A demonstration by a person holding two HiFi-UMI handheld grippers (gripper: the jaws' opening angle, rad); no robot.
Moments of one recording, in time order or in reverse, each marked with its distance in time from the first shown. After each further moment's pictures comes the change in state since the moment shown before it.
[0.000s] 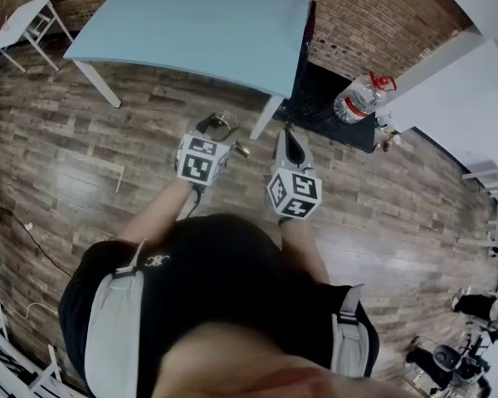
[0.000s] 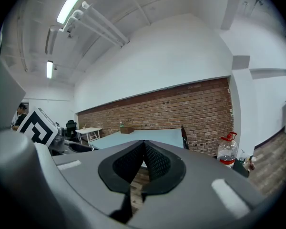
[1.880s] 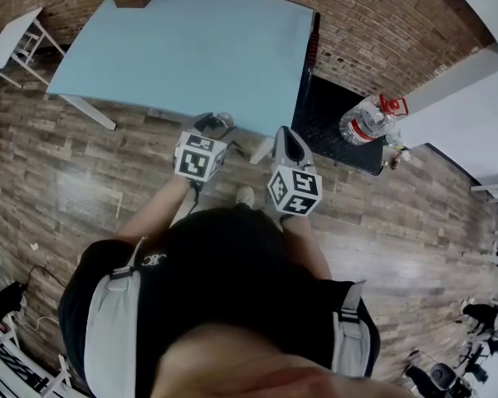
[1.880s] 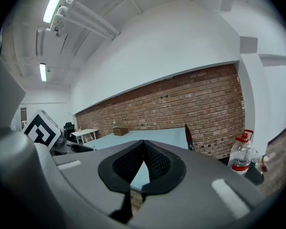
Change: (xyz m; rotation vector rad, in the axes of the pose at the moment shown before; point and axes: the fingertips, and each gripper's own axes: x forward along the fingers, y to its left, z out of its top) left arm 0.182 0.086 0.069 0.002 0.074 0.001; right arm 0.200 -0.079 0.021 0.044 0.037 0.028
